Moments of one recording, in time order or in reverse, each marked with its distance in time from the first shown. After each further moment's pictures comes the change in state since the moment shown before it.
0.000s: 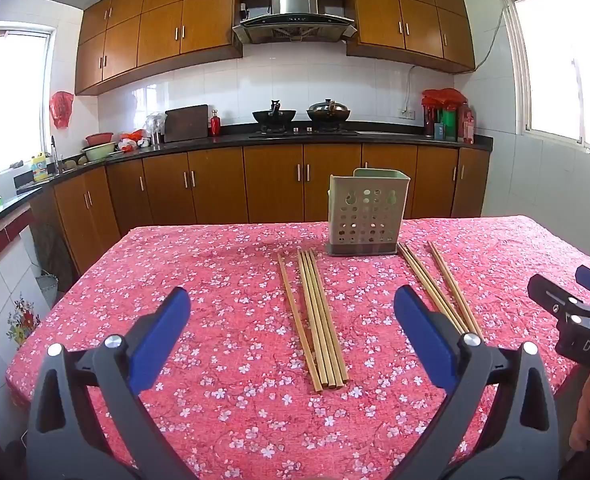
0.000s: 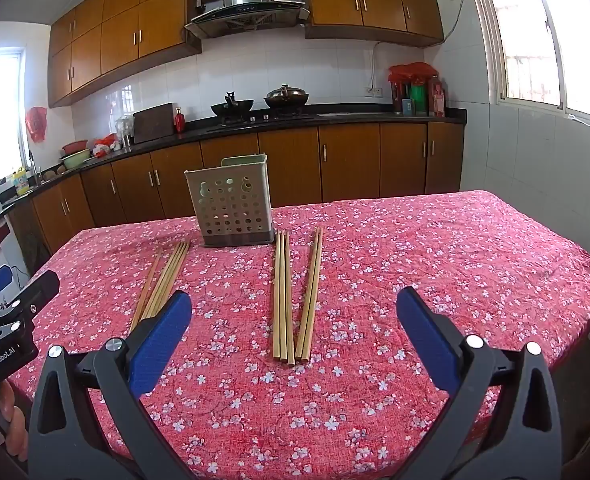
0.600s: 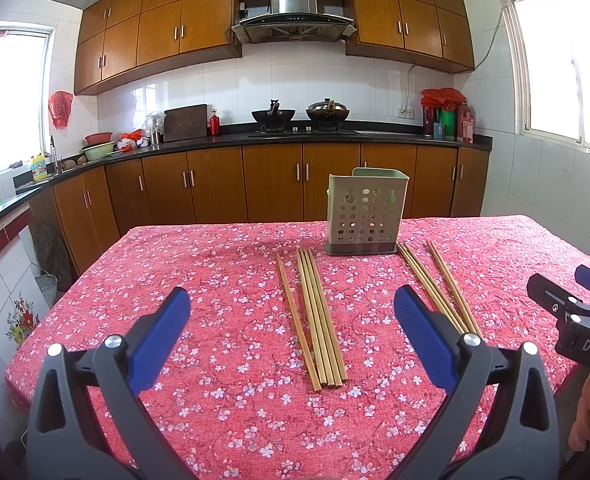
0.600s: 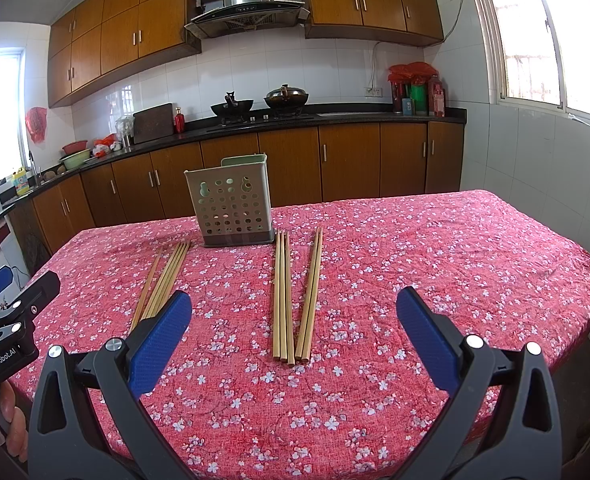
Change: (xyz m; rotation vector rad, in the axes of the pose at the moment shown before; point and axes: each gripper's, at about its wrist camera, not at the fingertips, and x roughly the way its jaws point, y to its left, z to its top) left arm 0.000 0.000 0.000 -0.001 0.000 0.000; right arm 0.000 0.000 0.000 0.002 0.000 0.001
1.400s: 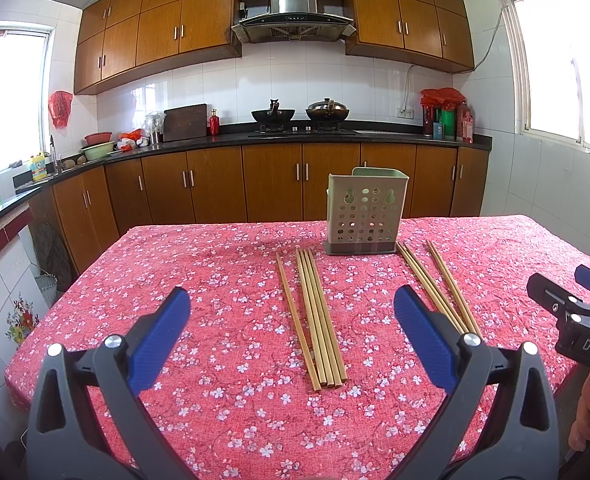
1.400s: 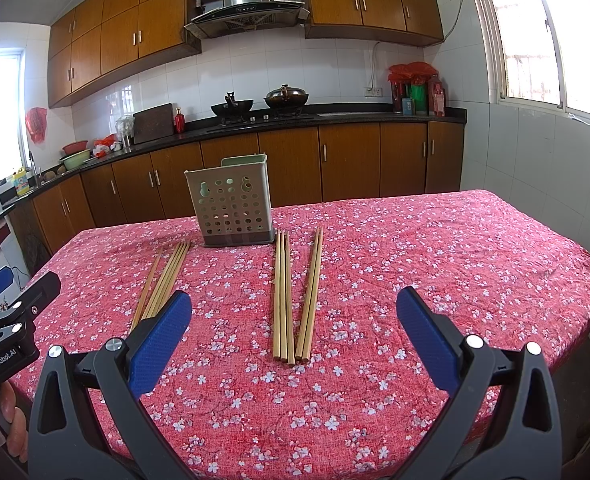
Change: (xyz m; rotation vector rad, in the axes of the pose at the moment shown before) left arm 0.001 -0.004 0.000 -0.001 0.001 0.000; right arm 0.000 0.000 0.000 0.001 0.000 0.000
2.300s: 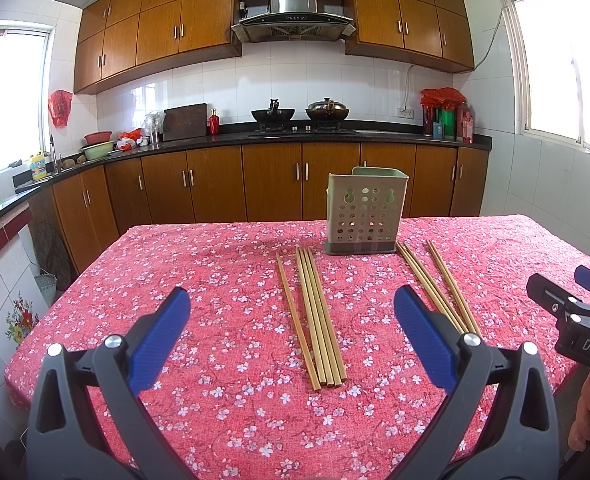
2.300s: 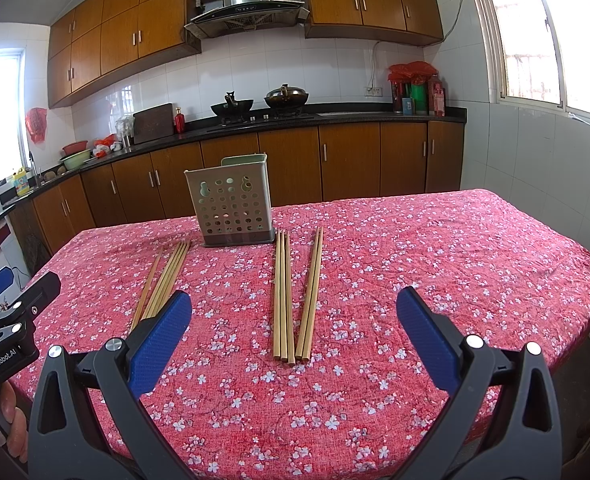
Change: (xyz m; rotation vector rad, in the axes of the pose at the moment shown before) left arm 0.001 -0.005 0.000 -0.001 0.001 -0.001; right arm 0.000 0.000 0.000 0.001 0.000 0.001
